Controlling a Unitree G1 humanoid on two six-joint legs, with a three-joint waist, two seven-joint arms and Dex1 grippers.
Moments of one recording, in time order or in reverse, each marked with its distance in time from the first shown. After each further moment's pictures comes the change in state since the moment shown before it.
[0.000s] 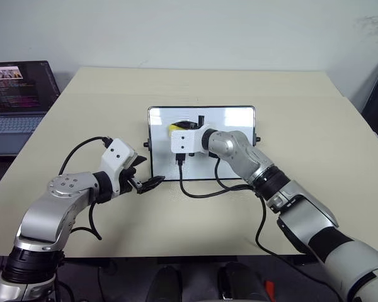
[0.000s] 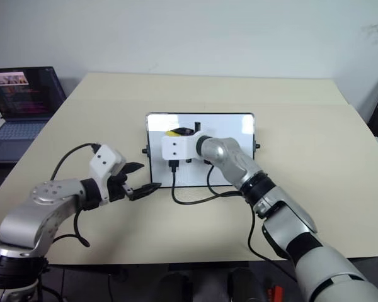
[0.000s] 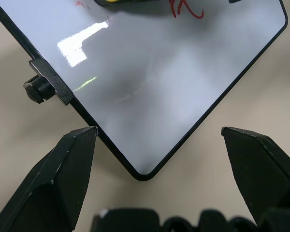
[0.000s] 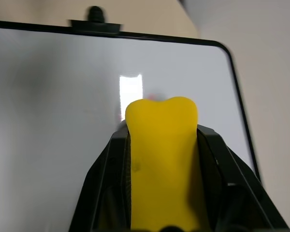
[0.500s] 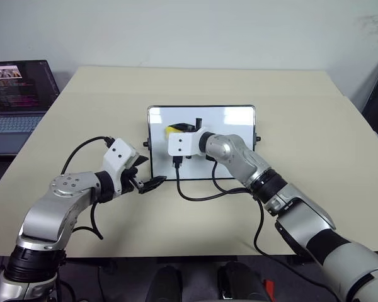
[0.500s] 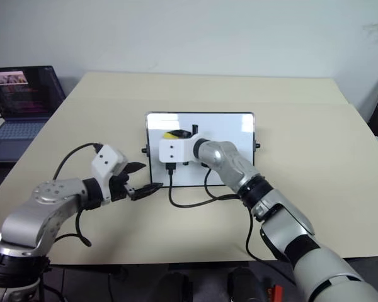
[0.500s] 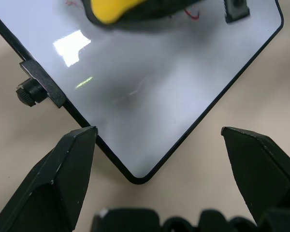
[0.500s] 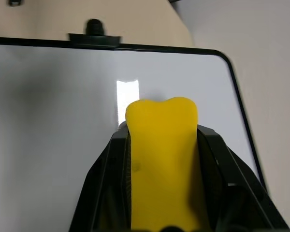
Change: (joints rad) left arm -0.009 -0.011 -0.012 0.001 0.000 -0.002 0.000; right arm -0.025 0.043 -0.018 0.038 -0.010 -0.017 -0.144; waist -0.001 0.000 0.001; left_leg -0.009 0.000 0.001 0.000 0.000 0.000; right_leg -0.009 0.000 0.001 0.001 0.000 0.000
